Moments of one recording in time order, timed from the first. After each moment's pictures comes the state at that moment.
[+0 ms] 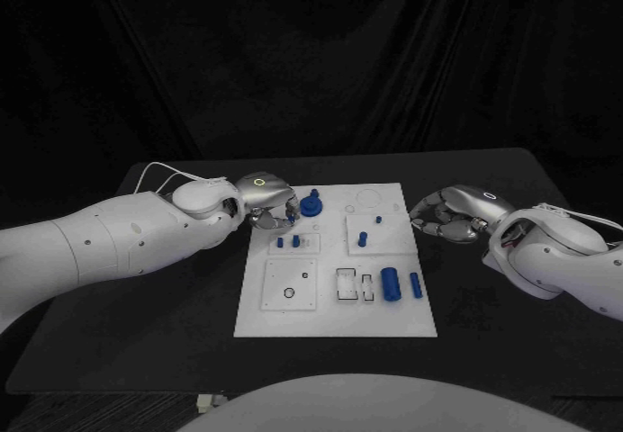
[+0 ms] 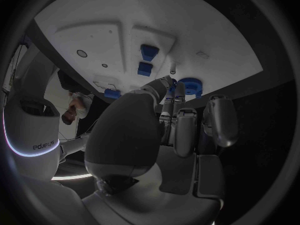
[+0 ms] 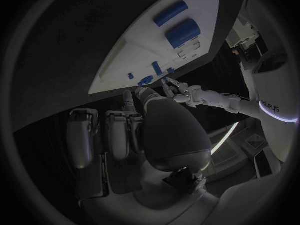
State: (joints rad) left arm 1.22 -0.64 -0.21 1.16 -1.70 -0.32 0.26; left_hand 1.47 -0.11 0.39 0.06 0.21 1.08 0.07 0.13 0.27 1.07 0.02 0.32 0.17 1.46 -0.05 1.45 1.27 0.07 1.40 0.06 1.23 1.31; right arm 1.19 -1.02 -0.21 1.60 -1.43 -0.43 -0.06; right_hand 1.33 0.02 0.16 0.21 0.51 0.82 0.10 0.23 0.19 1.47 -0.01 1.57 1.31 1.47 -0.07 1.54 1.31 0.02 1.47 0.04 1.51 1.31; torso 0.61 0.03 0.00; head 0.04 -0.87
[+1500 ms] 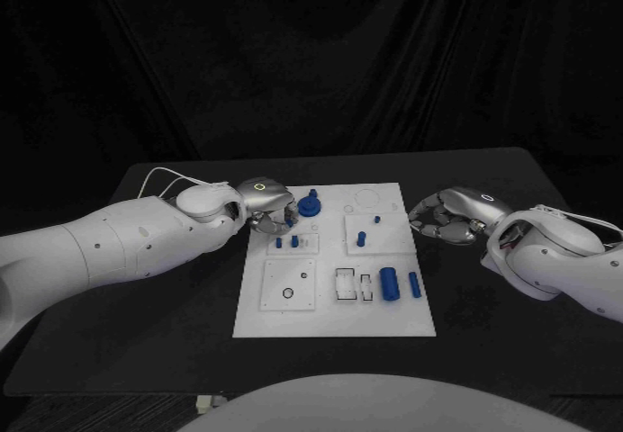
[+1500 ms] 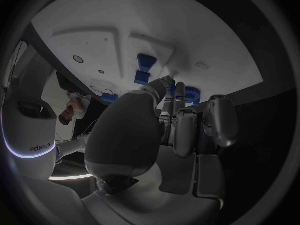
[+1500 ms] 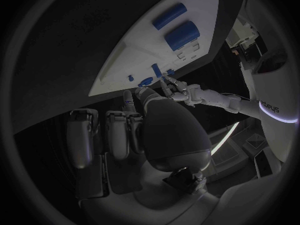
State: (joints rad) left arm 1.19 -0.61 -0.21 1.11 -1.70 -0.30 0.25; left_hand 1.47 -0.11 0.39 0.06 0.21 1.08 0.07 0.12 0.27 1.06 0.02 0.31 0.17 1.46 -0.05 1.45 1.26 0.07 1.40 0.06 1.23 1.31; right arm 1.19 -1.02 -0.21 1.60 -1.43 -0.43 -0.06; right_hand 1.33 0.02 0.16 0.21 0.51 0.82 0.10 0.23 0.19 1.47 -0.01 1.57 1.31 1.47 -0.07 1.53 1.31 0.02 1.47 0.04 1.51 1.31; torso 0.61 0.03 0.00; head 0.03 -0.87
